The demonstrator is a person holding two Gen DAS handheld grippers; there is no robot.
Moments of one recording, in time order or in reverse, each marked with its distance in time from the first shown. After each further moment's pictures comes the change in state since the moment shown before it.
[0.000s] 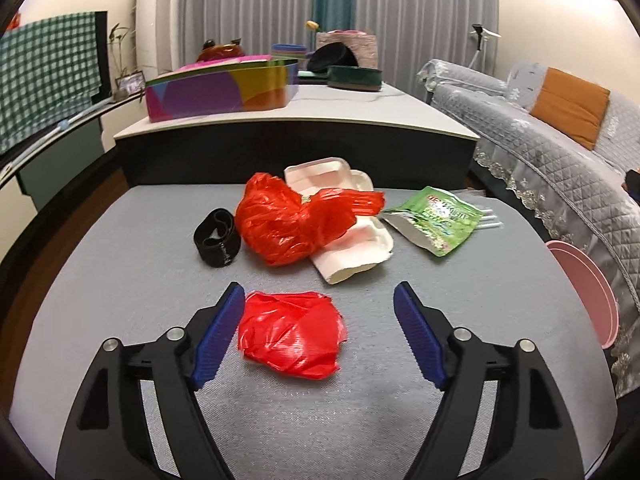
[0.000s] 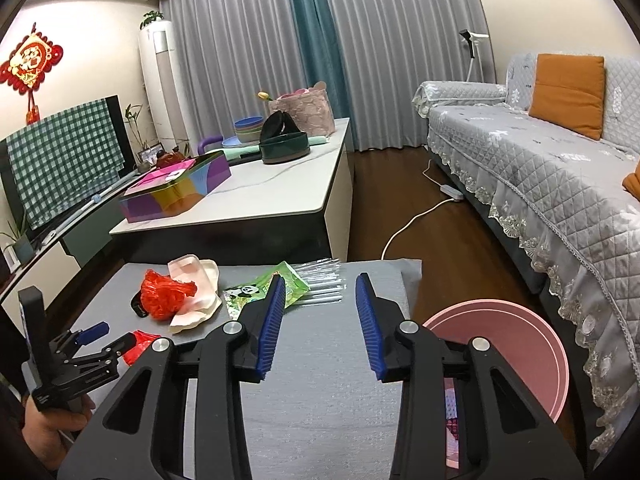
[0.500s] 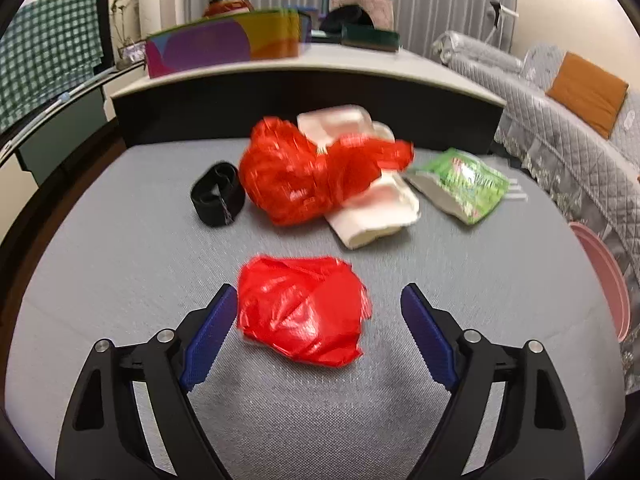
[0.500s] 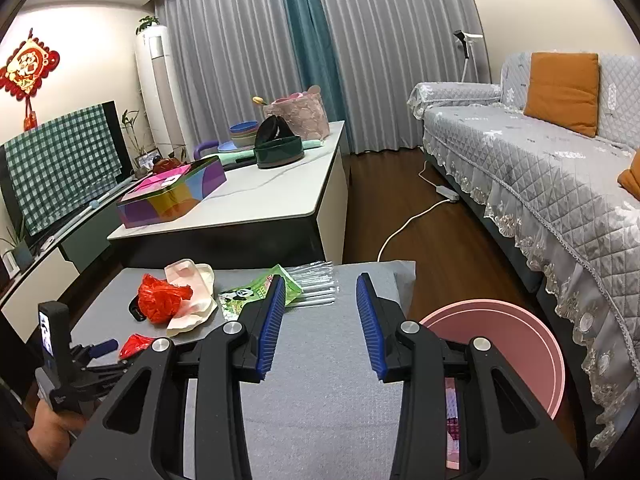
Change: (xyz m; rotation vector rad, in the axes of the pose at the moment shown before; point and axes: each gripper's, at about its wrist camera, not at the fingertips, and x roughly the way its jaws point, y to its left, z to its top) left arm 0.034 0.005 -0.015 -0.012 0.139 0.027; right arm -0.003 -0.008 -0.001 0.017 -0.008 -0.007
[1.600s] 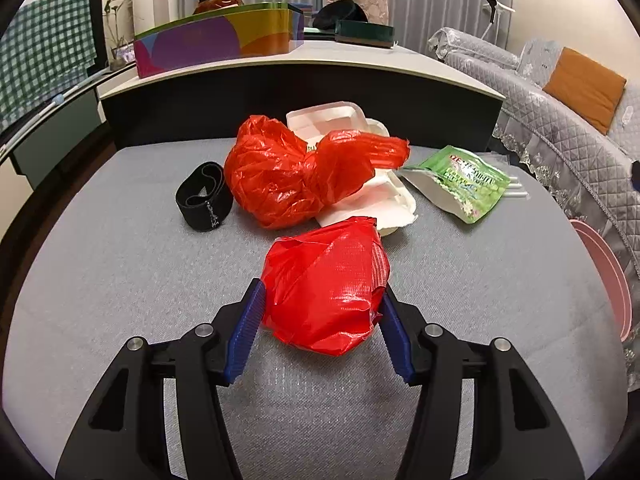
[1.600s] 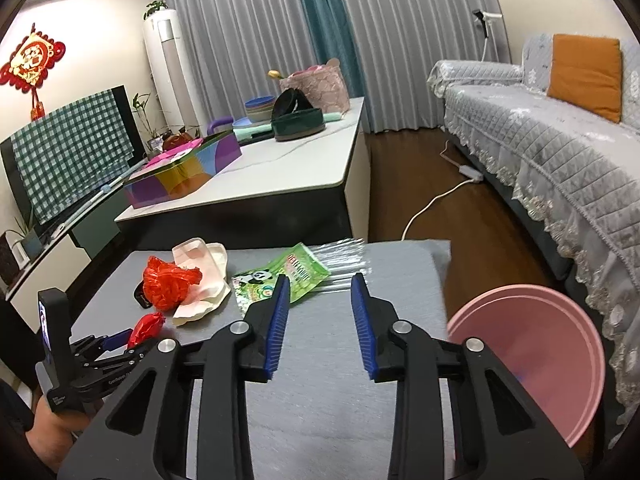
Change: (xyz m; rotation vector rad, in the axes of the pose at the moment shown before) left arm 0.007 -0.004 0.007 0.001 -0.009 -0.018; right arm 0.053 0.018 -0.014 0.004 0.082 0.077
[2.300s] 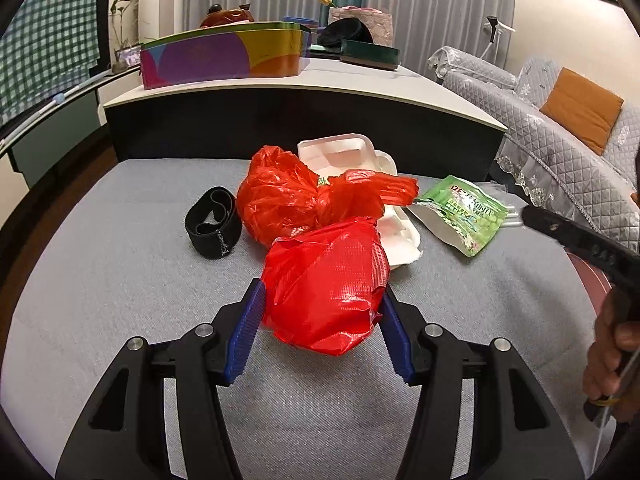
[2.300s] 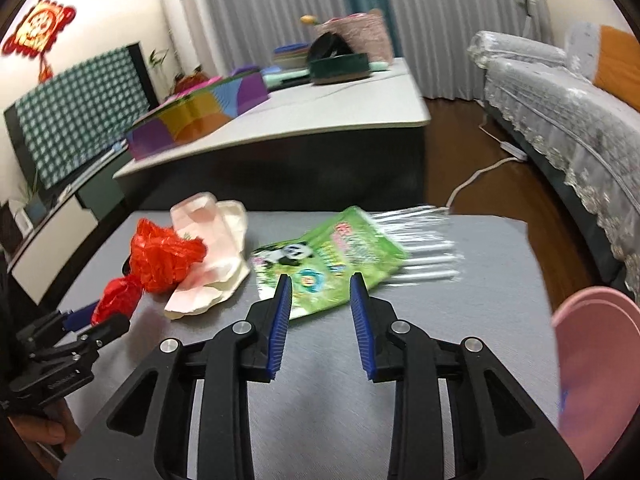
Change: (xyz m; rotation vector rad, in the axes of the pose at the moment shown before) left arm -0.004 0.017 0.014 -0.033 -0.050 -0.033; right arm 0.107 0.053 -0.013 -0.093 0.136 0.069
